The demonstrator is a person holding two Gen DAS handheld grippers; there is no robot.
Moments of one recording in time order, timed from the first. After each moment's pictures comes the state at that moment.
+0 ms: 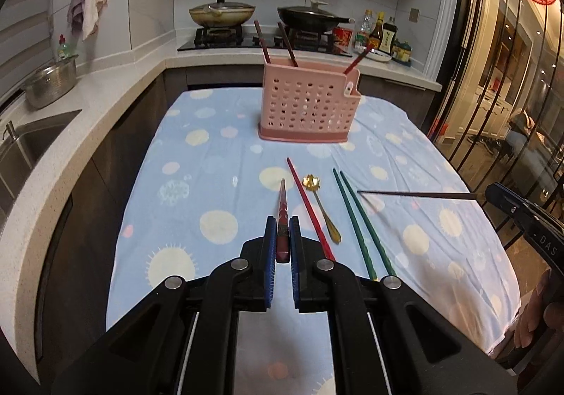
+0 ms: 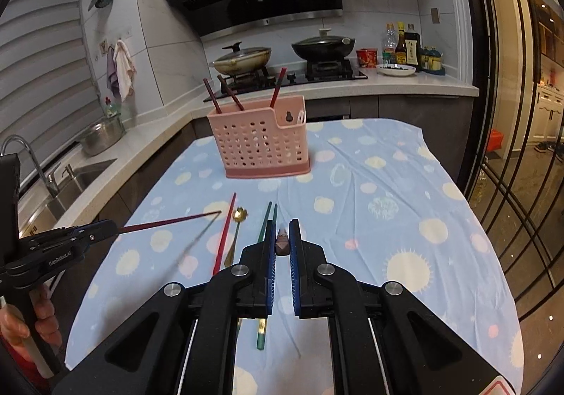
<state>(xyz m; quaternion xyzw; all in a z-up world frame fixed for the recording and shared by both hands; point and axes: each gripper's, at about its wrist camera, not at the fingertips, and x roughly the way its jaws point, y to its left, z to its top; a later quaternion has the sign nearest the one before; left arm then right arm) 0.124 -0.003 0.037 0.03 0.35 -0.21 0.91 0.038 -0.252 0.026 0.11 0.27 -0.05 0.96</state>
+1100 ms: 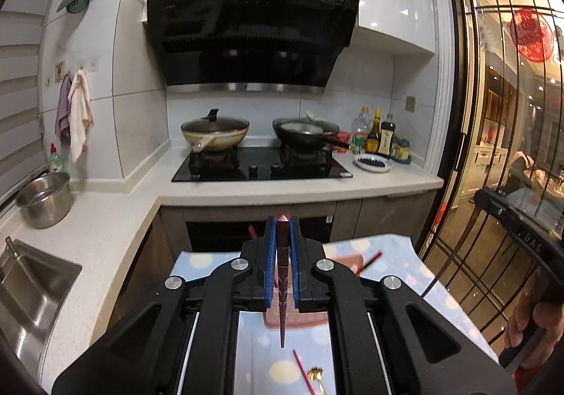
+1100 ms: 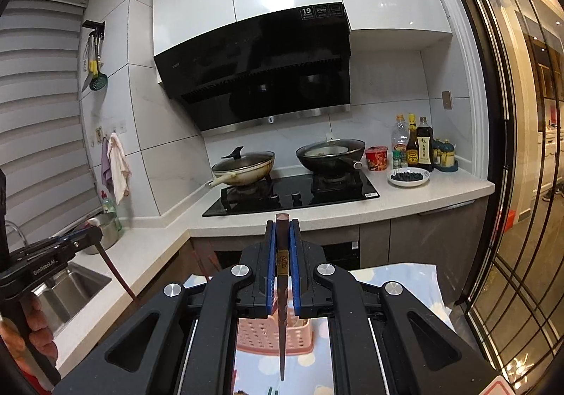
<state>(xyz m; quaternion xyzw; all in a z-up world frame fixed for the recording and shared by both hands) 0.257 -0.052 0.216 0.02 0.18 -0.22 0.96 0.186 -0.306 0.187 0.10 0.12 -0.05 0.99</state>
